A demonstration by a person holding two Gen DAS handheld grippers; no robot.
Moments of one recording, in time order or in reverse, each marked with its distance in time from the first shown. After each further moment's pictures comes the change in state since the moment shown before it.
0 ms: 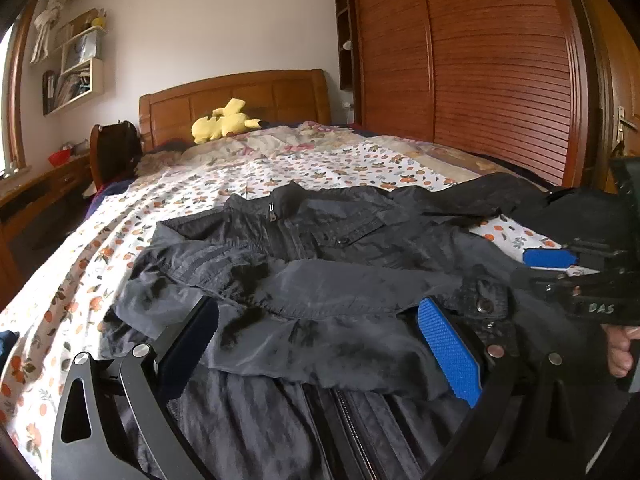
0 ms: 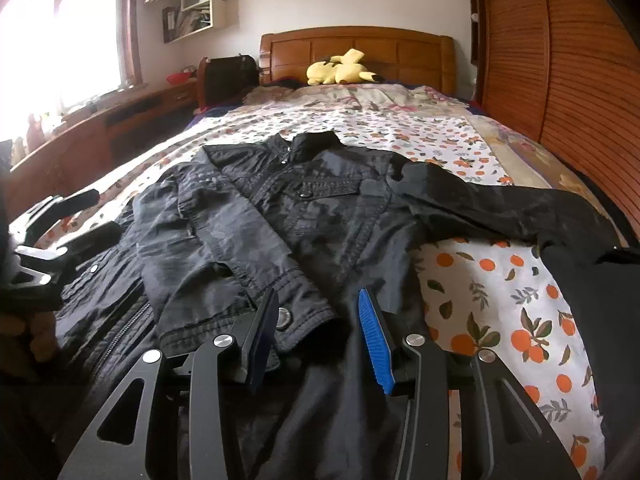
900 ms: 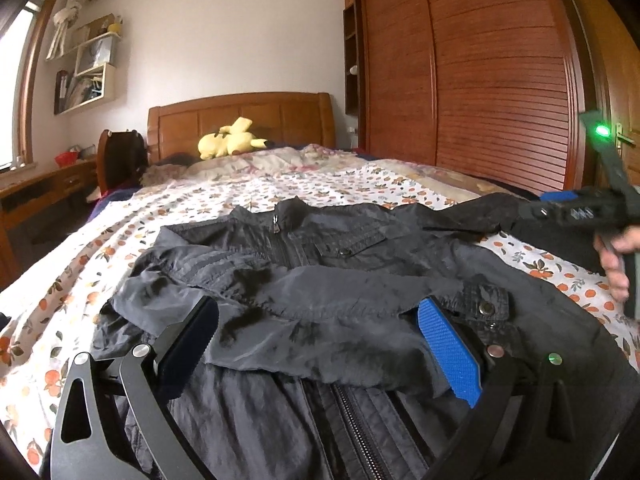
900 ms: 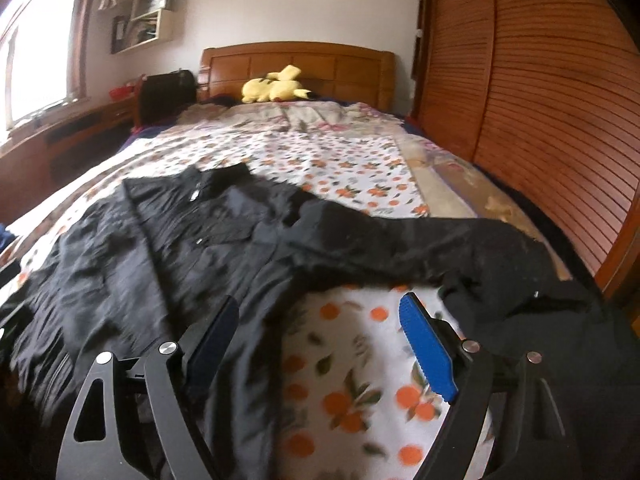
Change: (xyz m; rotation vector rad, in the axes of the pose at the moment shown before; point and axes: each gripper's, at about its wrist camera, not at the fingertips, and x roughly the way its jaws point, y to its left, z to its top) left arm -0.012 0.005 -0.023 -0.033 -0.112 -0.004; right arm -0.003 -0.075 0.051 0.037 -0.052 -0.235
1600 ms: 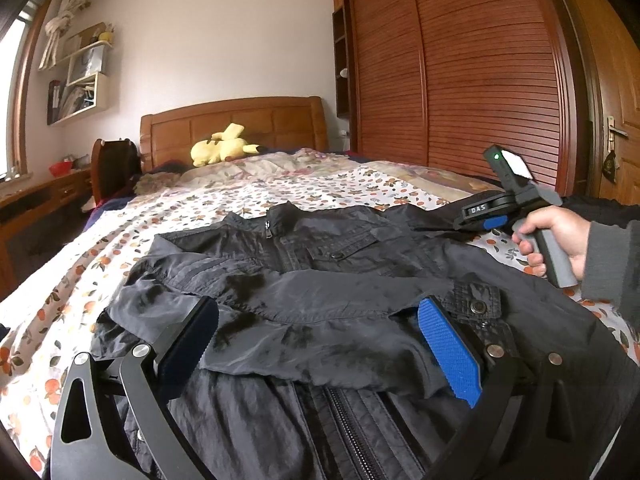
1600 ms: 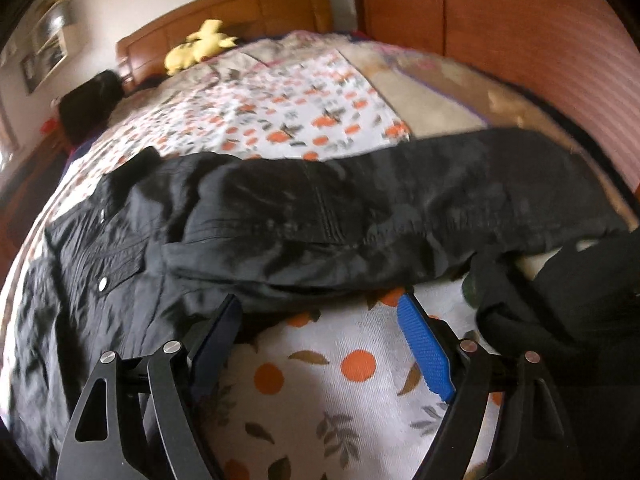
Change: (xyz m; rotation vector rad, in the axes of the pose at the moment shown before) left arm -0.002 -0.007 0.001 0.029 -0.009 -0.016; right arm 0.153 -0.066 0.011 0.318 0.263 -0.018
